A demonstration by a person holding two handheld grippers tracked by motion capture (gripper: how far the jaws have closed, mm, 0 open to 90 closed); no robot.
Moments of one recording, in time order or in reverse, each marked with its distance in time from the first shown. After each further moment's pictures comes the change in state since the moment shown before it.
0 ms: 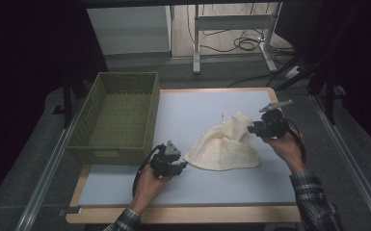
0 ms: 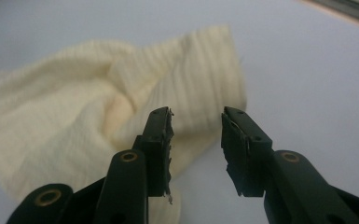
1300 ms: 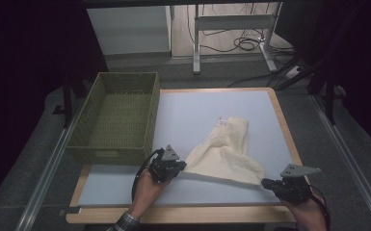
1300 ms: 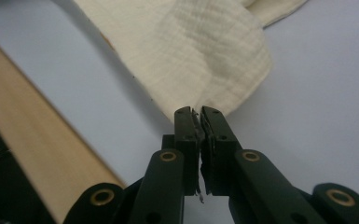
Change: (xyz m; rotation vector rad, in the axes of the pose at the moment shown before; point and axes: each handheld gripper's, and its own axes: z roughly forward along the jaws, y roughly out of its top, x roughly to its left) left arm -0.013 -0.020 -0.020 -0.033 -0.078 0.026; right arm 0.076 -0.154 -0.062 -0.056 0.139 0.025
